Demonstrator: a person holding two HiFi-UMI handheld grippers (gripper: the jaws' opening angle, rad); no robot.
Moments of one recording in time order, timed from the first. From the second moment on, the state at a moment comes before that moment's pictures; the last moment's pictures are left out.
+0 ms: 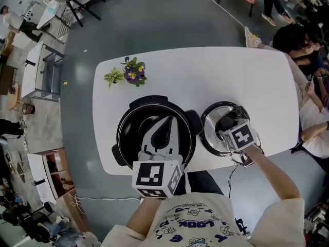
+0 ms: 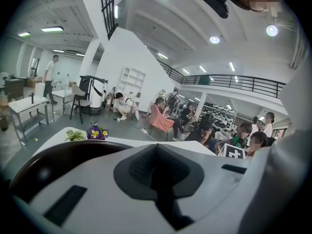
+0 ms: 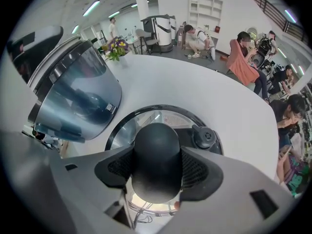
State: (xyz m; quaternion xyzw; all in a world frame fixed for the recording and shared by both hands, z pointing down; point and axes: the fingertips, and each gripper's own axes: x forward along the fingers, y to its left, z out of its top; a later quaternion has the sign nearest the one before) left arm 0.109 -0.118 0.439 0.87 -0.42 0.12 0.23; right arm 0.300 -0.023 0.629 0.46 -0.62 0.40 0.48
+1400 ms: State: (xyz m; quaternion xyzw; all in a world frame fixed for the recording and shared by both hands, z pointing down) left arm 0.076 -0.108 0.400 0.86 -0.46 0.08 0.20; right arm 0.275 -0.084 0.493 0.64 -0.69 0.20 0.28
